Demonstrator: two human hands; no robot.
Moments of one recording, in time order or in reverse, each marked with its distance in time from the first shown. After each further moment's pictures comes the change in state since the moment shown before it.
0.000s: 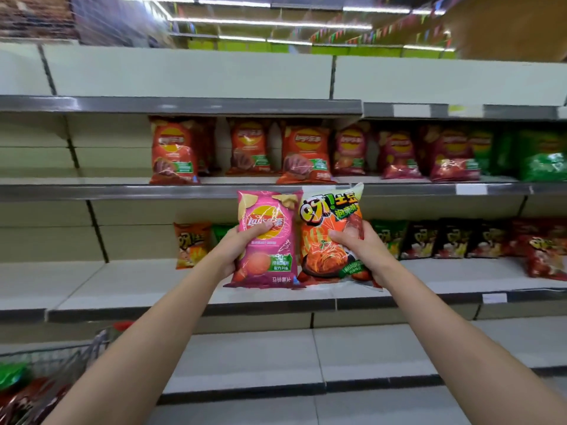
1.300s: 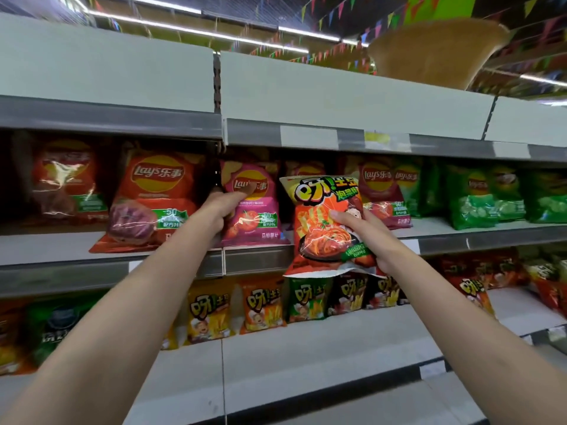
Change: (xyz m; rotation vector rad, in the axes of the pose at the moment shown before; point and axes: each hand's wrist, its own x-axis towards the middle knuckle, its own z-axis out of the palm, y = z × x) left_hand 0.325 0.119 0.240 0.040 0.125 0.078; right_hand 0.233 -0.025 -0.254 -0.138 0.155 -0.033
